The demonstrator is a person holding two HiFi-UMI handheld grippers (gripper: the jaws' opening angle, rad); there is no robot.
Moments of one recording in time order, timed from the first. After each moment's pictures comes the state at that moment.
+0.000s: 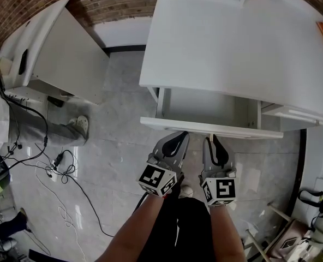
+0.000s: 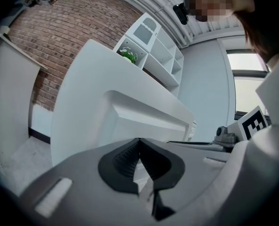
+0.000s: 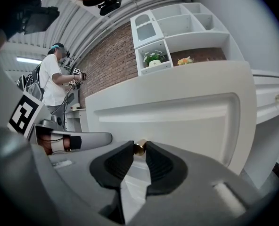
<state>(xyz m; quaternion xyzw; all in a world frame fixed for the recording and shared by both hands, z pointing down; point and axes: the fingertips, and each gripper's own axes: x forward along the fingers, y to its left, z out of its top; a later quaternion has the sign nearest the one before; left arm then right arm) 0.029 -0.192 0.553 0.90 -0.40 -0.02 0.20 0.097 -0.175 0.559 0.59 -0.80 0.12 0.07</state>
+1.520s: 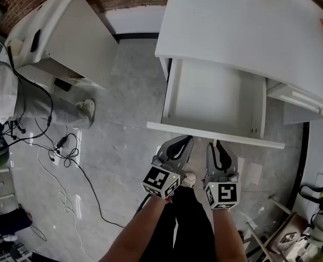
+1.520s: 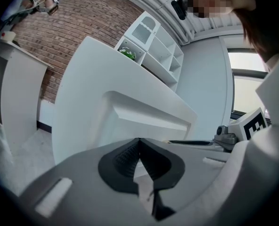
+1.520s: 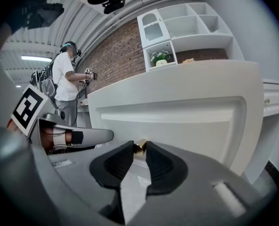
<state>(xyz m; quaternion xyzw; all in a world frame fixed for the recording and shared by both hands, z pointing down) 0.017 -0.096 0.554 0.89 -0.40 0.01 0.22 0.083 -0.078 0.560 0.56 -0.81 0.13 0.11</state>
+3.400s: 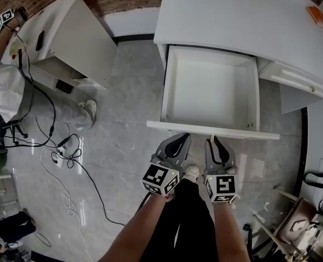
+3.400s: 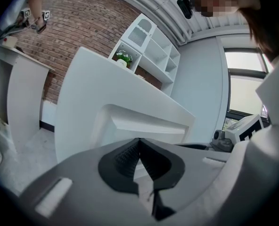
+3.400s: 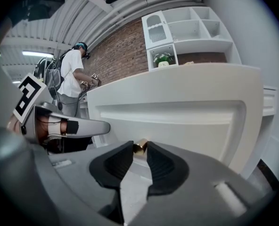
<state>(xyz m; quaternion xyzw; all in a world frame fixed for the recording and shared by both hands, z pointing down) 0.006 -0.034 0.541 0.89 -0.40 0.01 0.22 0.075 -0.018 0.563 0.57 -0.80 0.12 0.13</state>
